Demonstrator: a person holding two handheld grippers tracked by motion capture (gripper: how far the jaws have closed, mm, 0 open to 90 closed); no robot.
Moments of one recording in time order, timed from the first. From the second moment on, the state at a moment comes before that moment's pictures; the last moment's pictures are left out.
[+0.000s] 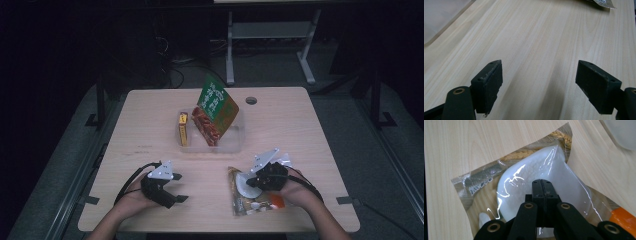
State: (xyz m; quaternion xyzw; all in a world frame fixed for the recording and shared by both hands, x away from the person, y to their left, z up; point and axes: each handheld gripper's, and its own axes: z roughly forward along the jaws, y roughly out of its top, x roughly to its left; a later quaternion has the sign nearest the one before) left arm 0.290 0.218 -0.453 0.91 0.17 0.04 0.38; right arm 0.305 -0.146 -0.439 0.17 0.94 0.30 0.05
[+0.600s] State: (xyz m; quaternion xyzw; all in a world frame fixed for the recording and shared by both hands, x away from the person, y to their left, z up) left arm 0.288 0.217 -0.450 0.91 0.17 0.04 0.38; right arm 0.294 -0.087 -0.441 0.12 0.94 0.32 0.02
